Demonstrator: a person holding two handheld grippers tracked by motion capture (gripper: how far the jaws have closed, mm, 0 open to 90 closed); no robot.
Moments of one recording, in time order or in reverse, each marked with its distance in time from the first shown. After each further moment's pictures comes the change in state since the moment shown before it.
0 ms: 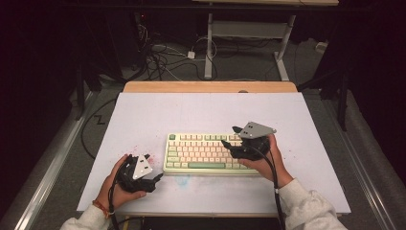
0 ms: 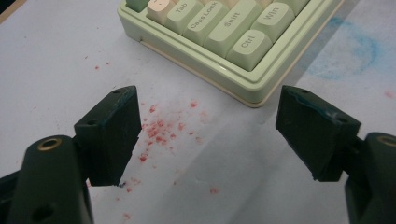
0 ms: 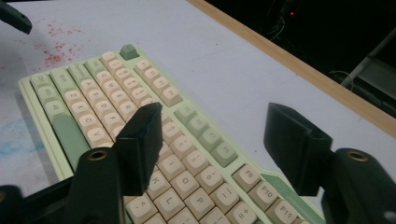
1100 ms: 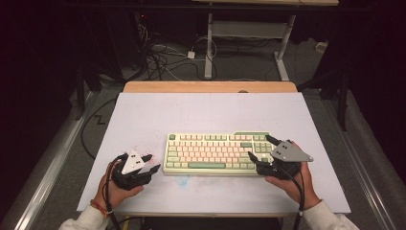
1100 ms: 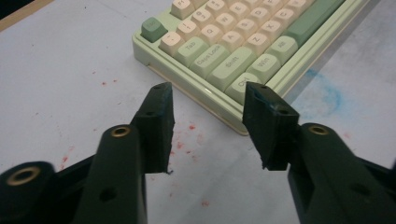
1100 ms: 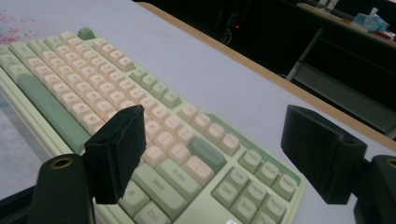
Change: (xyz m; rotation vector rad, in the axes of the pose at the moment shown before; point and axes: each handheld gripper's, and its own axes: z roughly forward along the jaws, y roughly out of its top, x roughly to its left) left arm 0.011 0.005 -0.019 -0.112 -0.063 -0.131; right arm -0.001 -0.056 -0.071 -0.066 -0.203 0.013
